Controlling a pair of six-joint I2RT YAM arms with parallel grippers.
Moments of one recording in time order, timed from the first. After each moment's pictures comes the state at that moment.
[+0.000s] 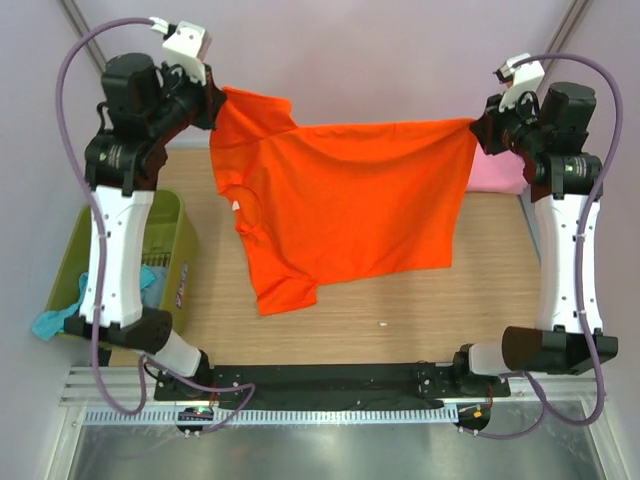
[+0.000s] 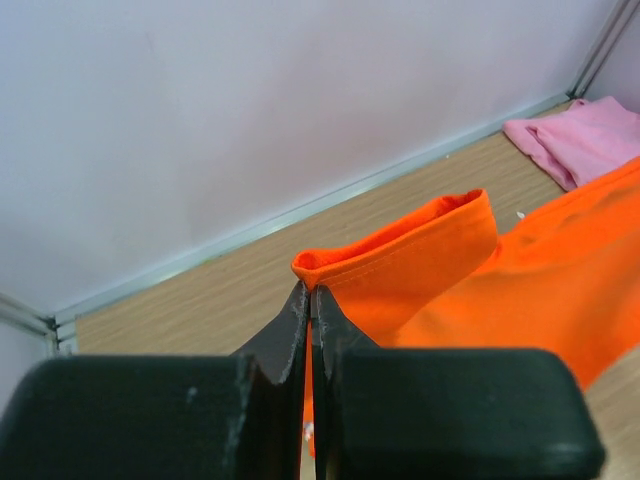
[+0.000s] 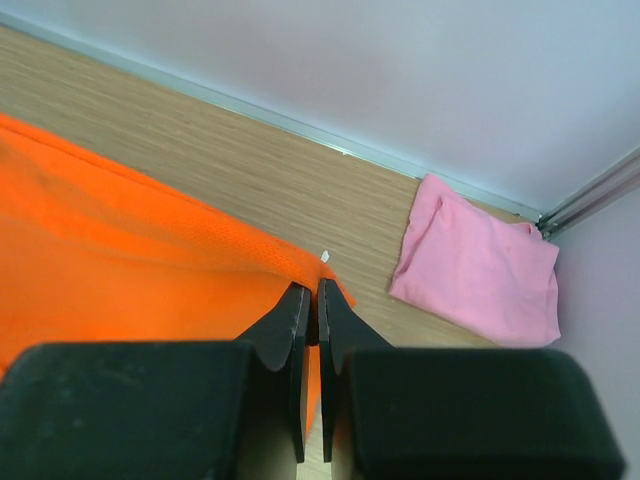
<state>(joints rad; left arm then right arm) -0.22 1.59 2.25 -0.81 0.21 0.12 -0.11 1.39 1.79 -0.69 -0.41 -0.24</state>
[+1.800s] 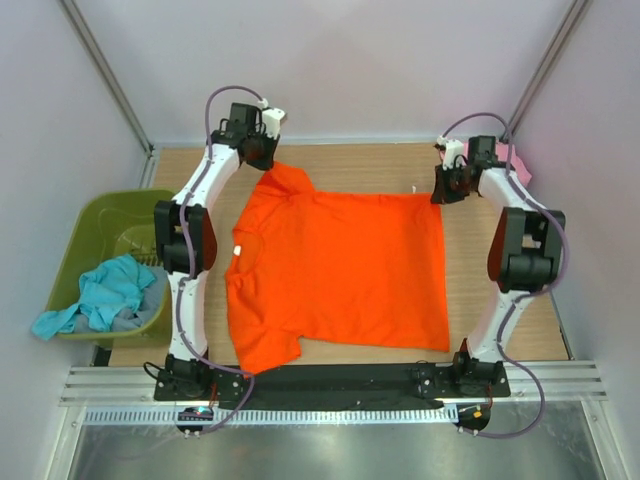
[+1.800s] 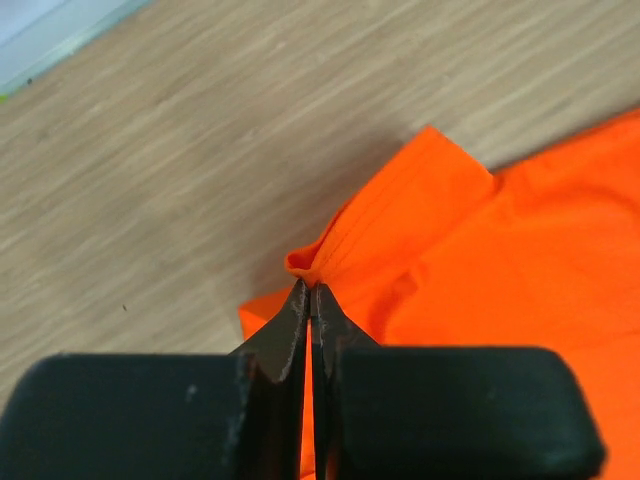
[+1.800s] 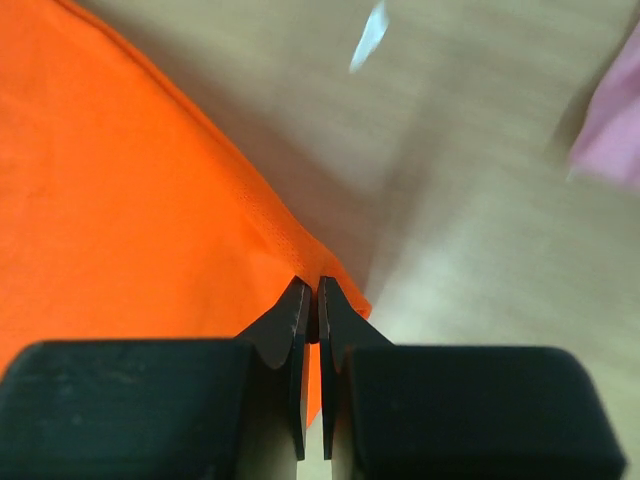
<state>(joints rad) -0.22 2.21 2.07 -0.66 0.23 0.24 -0.11 1.87 1.42 -0.54 -0.41 -0.33</state>
